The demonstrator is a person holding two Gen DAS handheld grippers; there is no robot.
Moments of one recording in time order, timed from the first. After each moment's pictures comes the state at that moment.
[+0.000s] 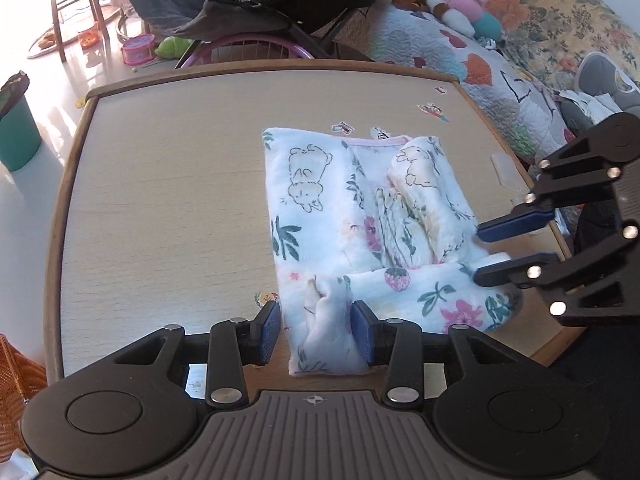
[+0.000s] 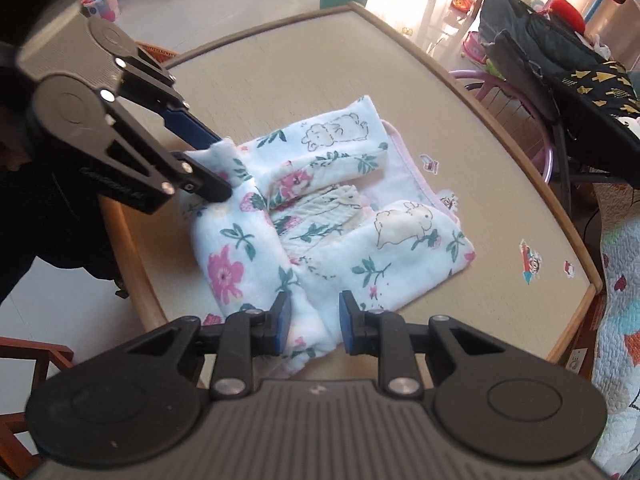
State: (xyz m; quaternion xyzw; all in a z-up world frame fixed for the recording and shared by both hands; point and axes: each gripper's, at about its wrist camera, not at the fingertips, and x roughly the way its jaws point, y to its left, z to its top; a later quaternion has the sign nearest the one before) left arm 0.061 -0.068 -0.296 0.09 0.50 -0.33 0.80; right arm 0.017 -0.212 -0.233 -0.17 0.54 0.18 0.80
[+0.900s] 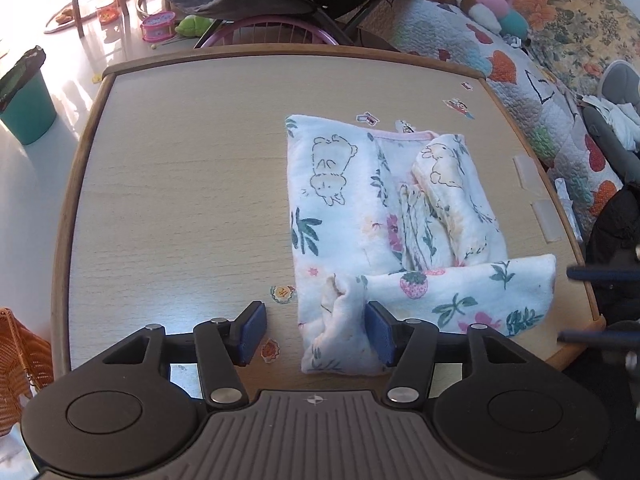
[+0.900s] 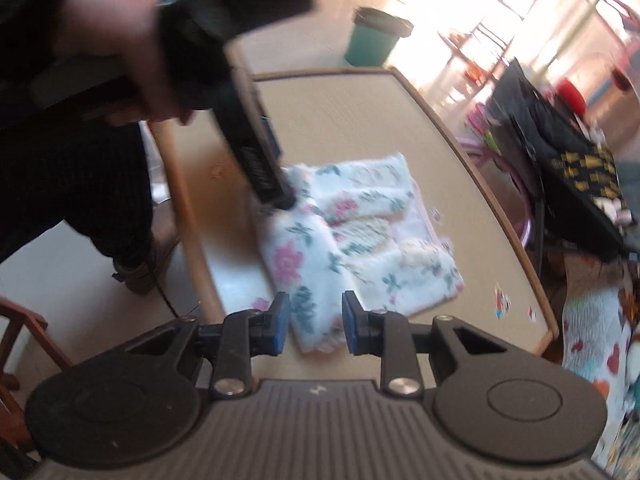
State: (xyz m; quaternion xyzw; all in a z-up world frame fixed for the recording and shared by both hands) left arm 0.069 -0.064 -0.304 0.08 0.52 -0.29 0.80; right arm -0.050 -0.166 -0.209 -0.29 0.46 0.21 0.81
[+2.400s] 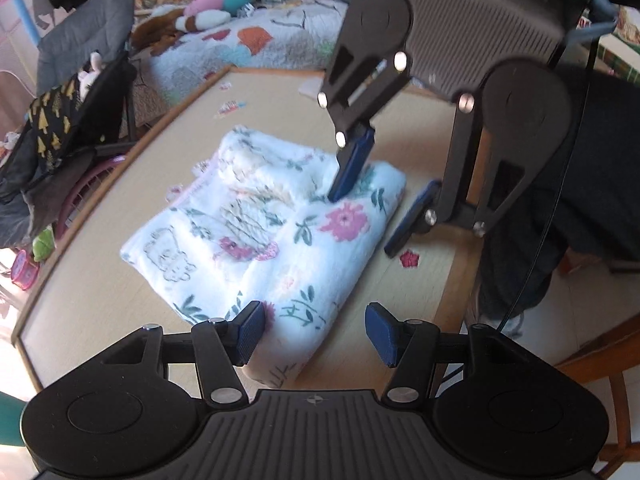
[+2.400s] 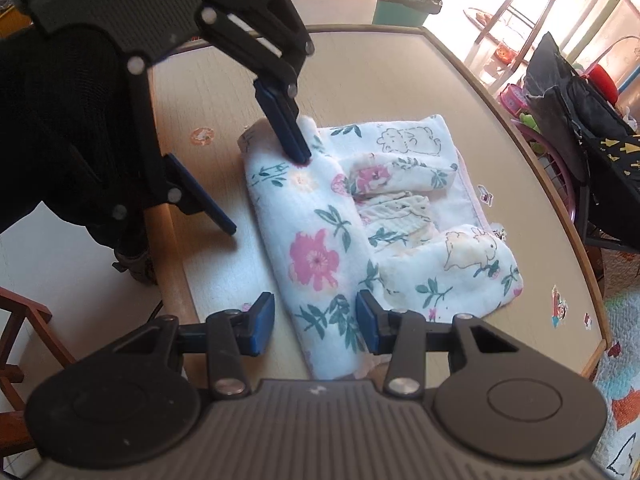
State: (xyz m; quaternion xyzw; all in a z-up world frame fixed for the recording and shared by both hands) left arm 0.008 -0.076 -0.278 0.37 0.32 -0.56 0.67; right arm -0.011 -0.179 -0.269 -0.26 0.49 0.24 0.80
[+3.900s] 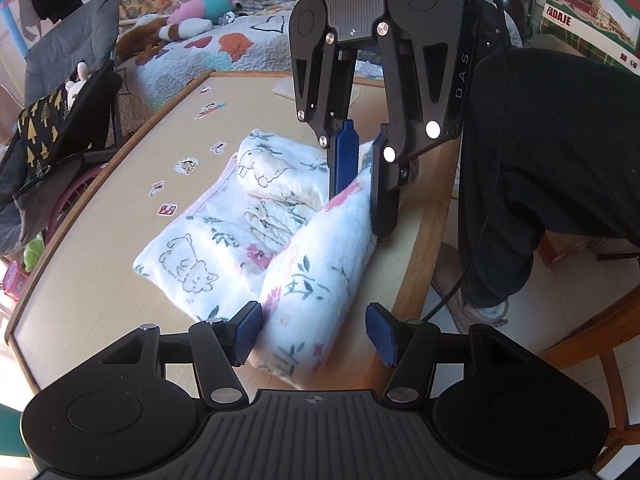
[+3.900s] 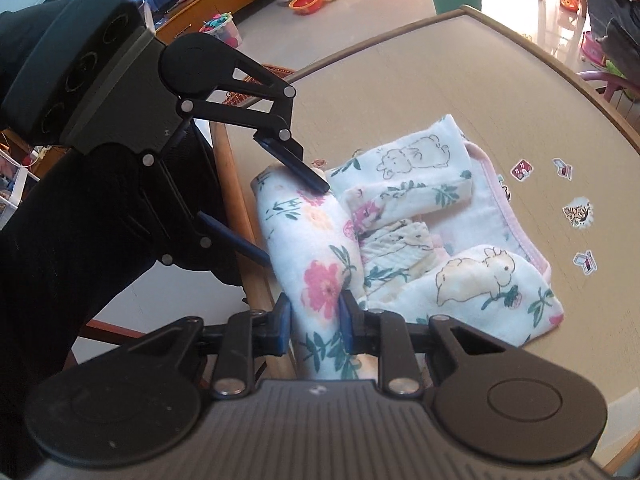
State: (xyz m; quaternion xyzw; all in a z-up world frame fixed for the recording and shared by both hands) left arm -0.014 -0.050 -0.278 0.37 0.30 -0.58 0.66; right arm 0.021 -0.221 -0.253 -0.05 0.54 0.38 0.75
